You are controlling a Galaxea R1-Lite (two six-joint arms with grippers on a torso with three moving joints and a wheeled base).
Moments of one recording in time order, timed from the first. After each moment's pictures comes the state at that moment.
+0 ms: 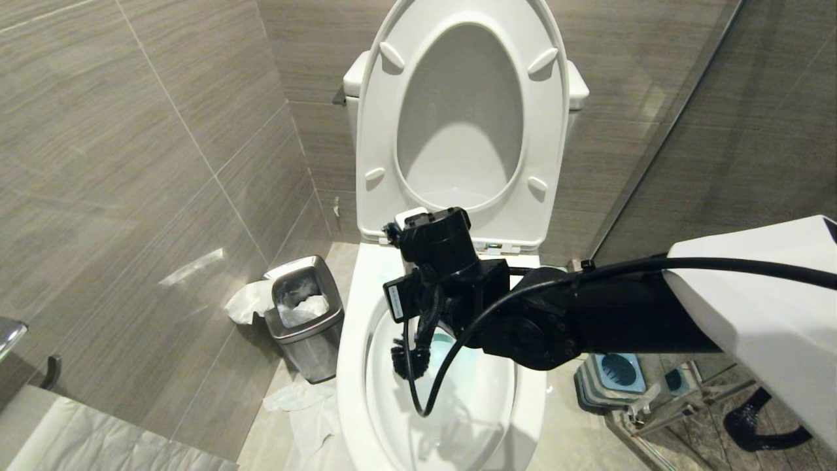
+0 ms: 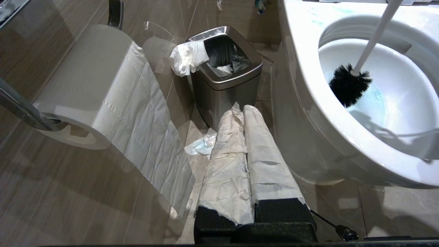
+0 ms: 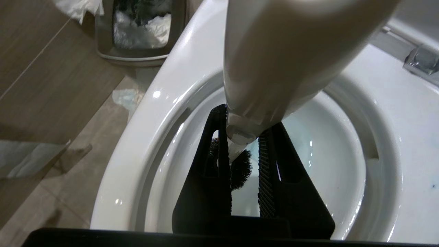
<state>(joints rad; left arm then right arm) 0.00 0.00 0.00 0.01 -0.01 0.00 0.85 2.19 -1.58 -0.18 -0.41 0.11</state>
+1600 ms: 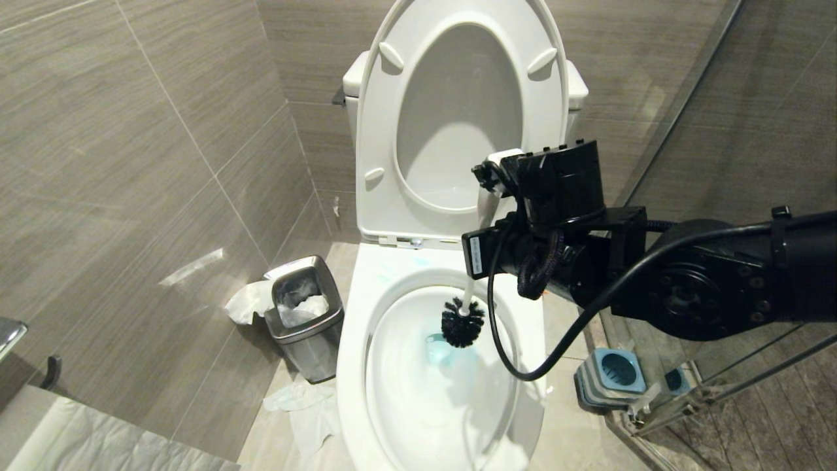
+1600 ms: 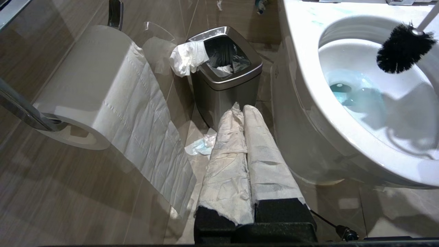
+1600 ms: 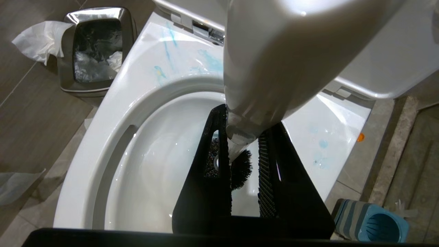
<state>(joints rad) 0.00 0.00 0.00 0.01 -0.01 0.00 0.73 1.91 -1.37 -0.20 -0.40 0.08</state>
